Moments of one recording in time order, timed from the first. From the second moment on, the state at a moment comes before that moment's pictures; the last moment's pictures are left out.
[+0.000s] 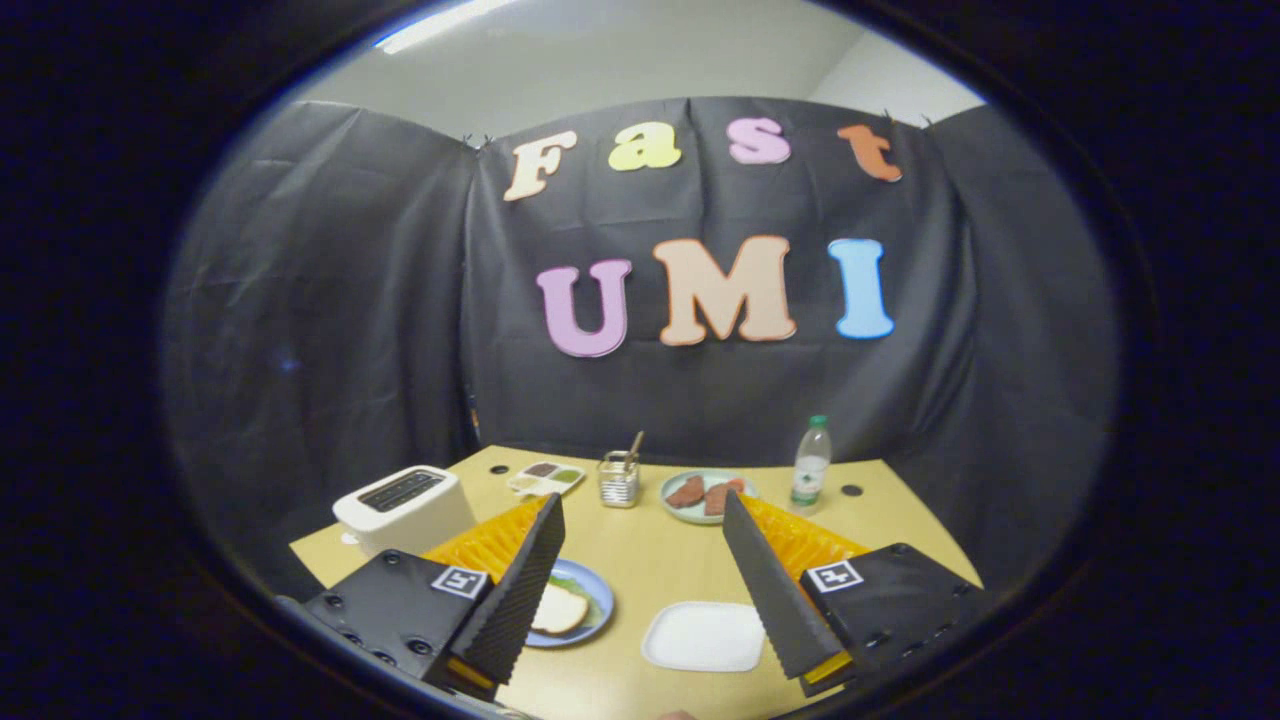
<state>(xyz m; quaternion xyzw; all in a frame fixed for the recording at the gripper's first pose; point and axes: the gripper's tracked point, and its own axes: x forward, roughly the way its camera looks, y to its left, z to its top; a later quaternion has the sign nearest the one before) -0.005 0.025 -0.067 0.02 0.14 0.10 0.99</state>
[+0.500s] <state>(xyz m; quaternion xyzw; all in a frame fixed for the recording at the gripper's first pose) -0.014 -0.046 -0.011 0.01 0.06 -0.01 1.00</state>
